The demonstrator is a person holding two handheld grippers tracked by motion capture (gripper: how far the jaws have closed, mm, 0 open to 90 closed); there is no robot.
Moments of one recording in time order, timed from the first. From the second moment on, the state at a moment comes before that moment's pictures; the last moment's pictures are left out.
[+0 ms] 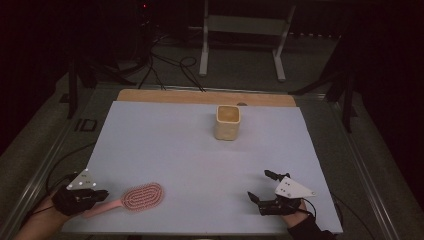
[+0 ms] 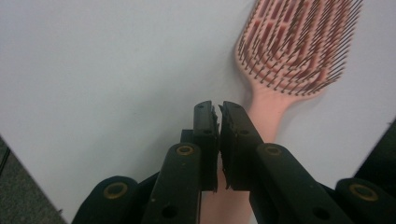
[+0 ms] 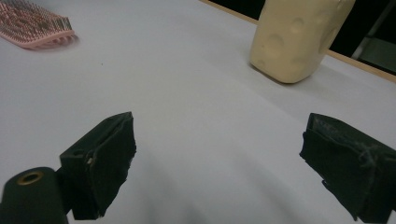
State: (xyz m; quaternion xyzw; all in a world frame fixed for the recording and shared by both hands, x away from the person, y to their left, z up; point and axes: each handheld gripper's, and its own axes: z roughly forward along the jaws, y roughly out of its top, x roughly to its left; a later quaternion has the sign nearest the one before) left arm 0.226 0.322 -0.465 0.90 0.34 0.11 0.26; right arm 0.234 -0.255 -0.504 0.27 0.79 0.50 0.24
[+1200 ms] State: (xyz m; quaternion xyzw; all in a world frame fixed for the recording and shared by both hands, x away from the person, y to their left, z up) left arm 0.236 0.279 -0.459 0.96 0.25 0.03 0.13; right arm 0.234 -0.255 -0.504 0.27 0.79 0.49 0.23
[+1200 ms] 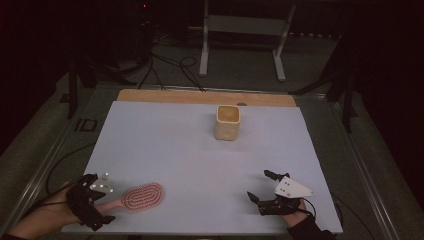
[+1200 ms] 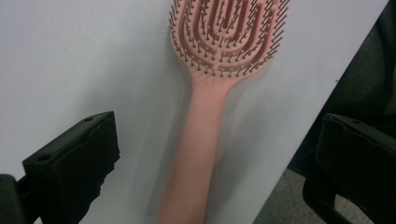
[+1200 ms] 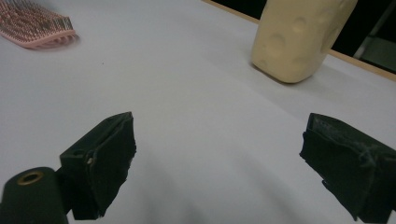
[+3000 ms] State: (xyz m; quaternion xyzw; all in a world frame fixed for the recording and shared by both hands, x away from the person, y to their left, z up) left arm 0.264 0.249 -0.482 0.98 0.20 -0.01 0.04; right arm 0.234 -0.255 -0.504 0.27 0.79 0.50 0.23
